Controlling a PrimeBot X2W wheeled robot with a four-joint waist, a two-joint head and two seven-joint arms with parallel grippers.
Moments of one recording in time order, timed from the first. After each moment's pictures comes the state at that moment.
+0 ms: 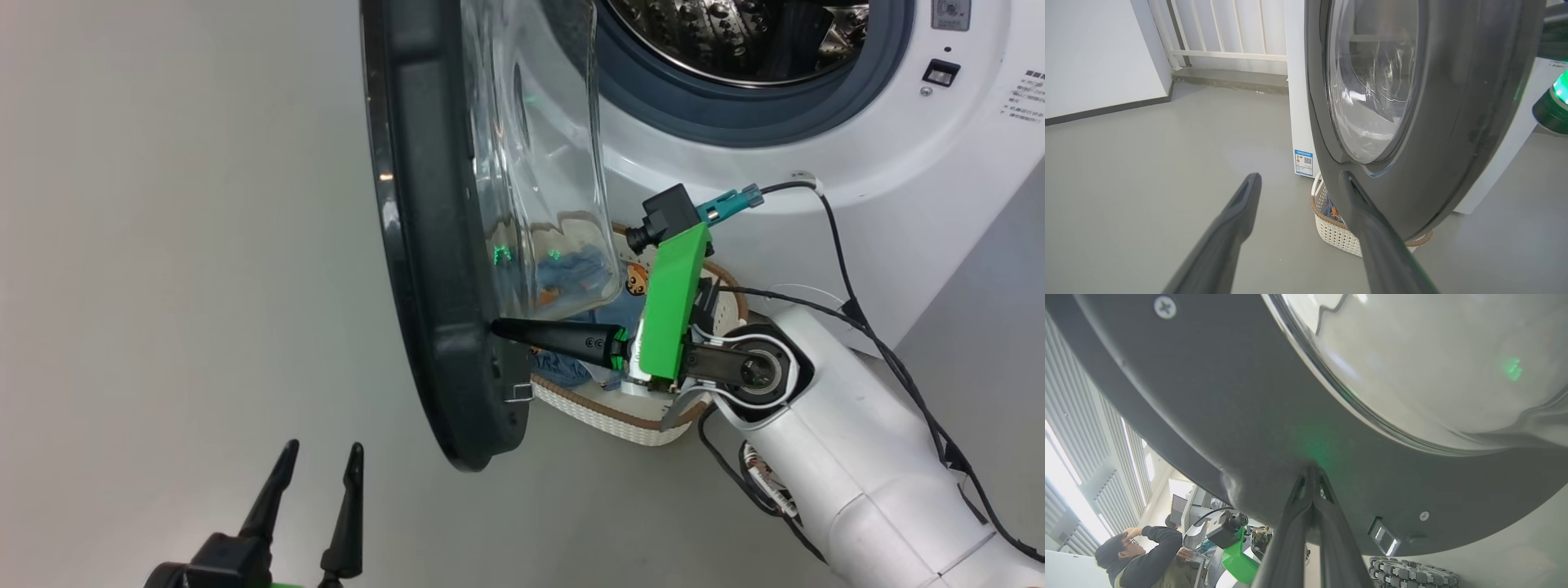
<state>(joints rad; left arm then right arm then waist) -0.01 0.03 -0.18 0.14 -0.18 -0.06 -0.25 -0.78 -0.14 0.58 0.49 1.56 0.13 0.74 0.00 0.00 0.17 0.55</state>
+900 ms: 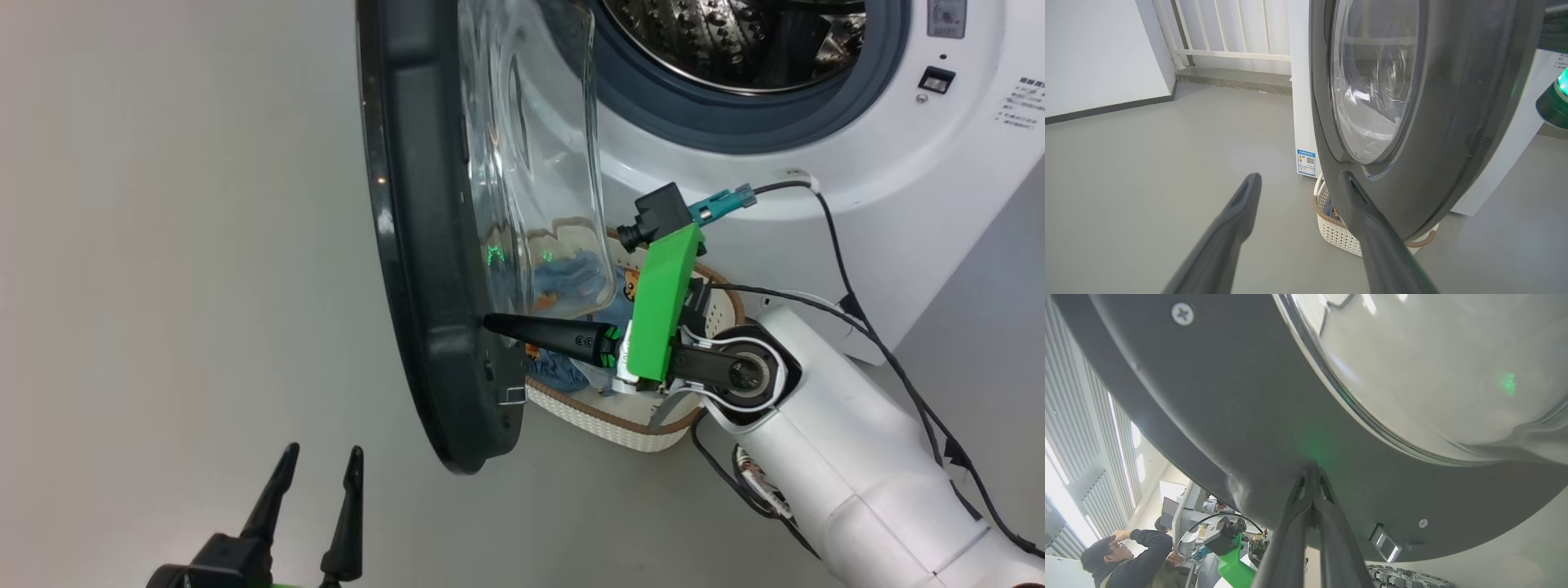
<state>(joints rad) -0.01 0.03 -0.17 0.16 -0.18 -0.06 -0.25 -0.80 -0.14 0.62 0.50 1.56 0.13 0.67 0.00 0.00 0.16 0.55</state>
